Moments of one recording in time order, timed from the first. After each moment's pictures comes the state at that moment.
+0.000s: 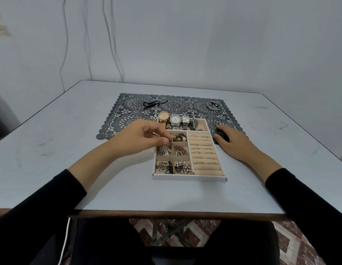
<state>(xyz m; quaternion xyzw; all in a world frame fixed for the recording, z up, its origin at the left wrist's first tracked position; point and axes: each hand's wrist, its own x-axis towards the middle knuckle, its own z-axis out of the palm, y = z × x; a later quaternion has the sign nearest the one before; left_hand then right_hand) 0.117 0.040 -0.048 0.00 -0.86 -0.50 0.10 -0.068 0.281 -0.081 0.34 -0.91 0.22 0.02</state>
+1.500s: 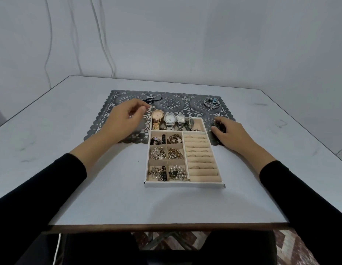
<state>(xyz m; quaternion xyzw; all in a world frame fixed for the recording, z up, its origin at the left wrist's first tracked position) 0.062 -0.004 -0.063 0.11 -0.88 -0.36 0.29 -0.106 0.267 -0.085 0.31 -0.91 0.26 0.04</state>
